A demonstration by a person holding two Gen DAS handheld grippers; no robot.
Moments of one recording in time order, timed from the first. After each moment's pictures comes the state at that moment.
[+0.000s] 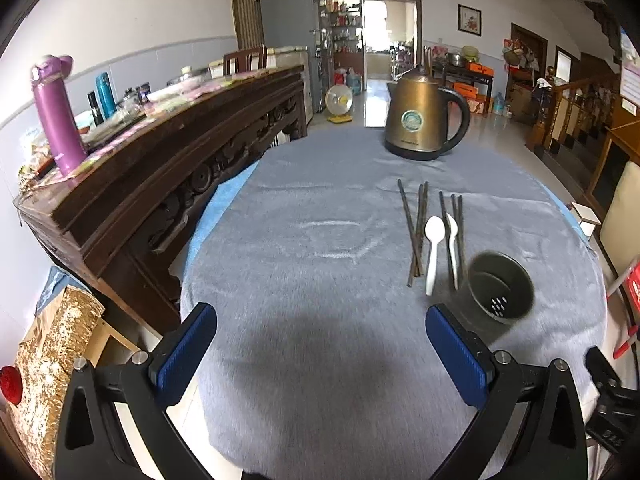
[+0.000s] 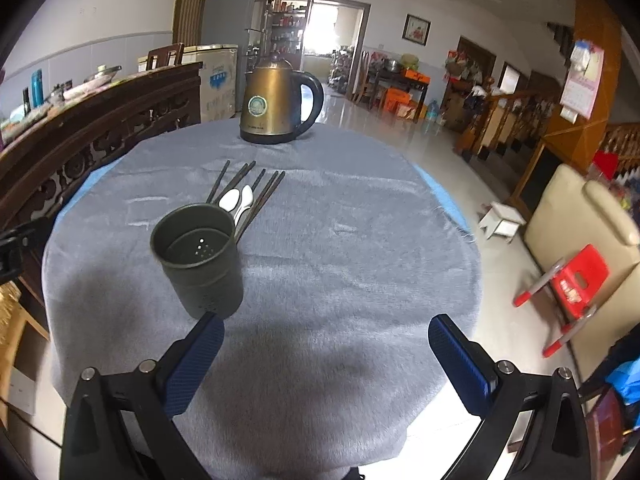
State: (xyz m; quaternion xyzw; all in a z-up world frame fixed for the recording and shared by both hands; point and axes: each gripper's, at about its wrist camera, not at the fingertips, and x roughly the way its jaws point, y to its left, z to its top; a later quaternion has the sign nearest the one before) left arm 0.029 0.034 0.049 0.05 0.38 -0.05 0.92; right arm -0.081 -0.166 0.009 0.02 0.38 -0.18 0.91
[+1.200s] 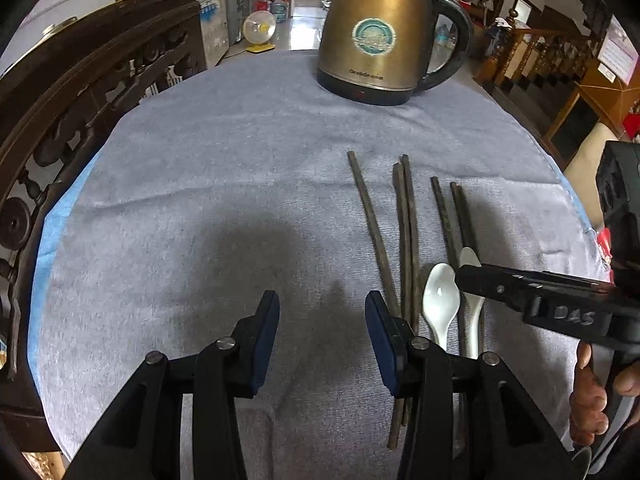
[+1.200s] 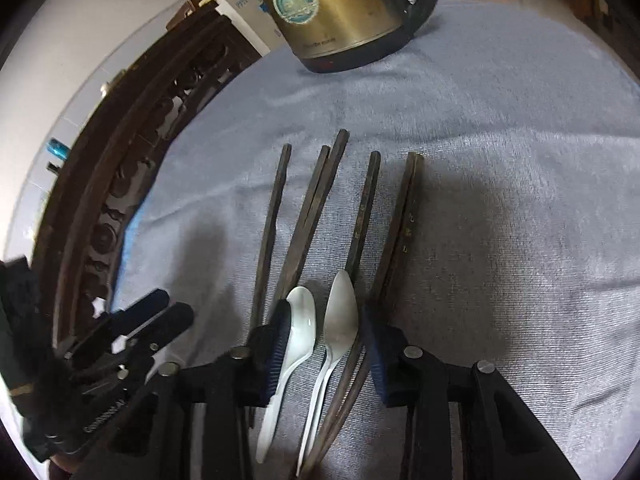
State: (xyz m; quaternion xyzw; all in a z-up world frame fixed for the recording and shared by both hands) left arm 0.254 -0.056 -0.043 0.06 0.51 -0.20 0.84; right arm 0.244 -0.228 -0.116 0.22 0.54 0.05 0.81
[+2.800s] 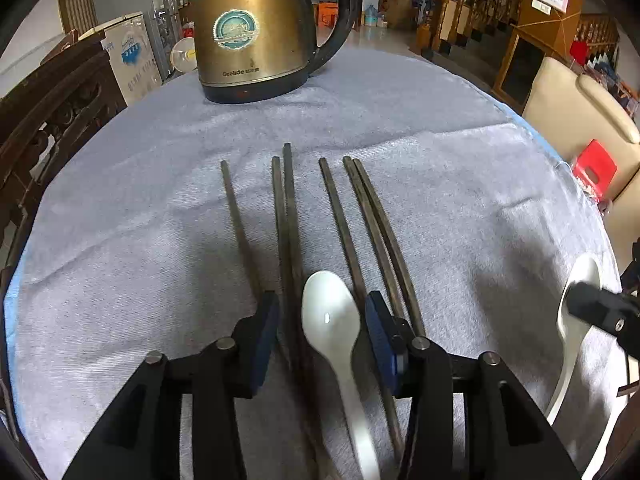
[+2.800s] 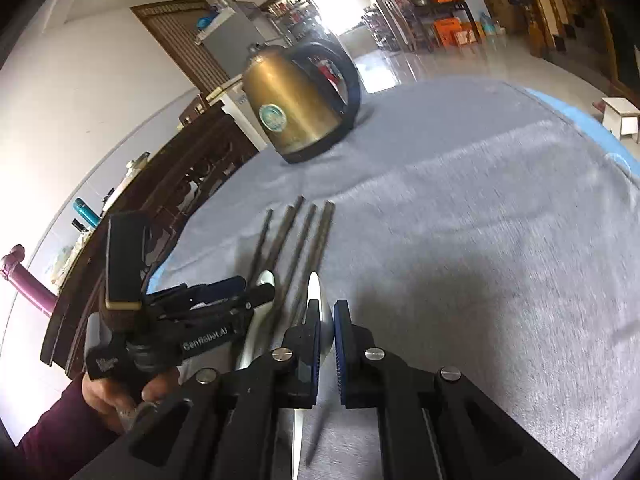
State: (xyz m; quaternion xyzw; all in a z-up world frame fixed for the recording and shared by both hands) left arm 0.236 -0.138 -0.063 0.15 0.47 -0.29 0.82; right arm 0.097 -0.280 -0.078 0.27 0.37 0.00 0.89
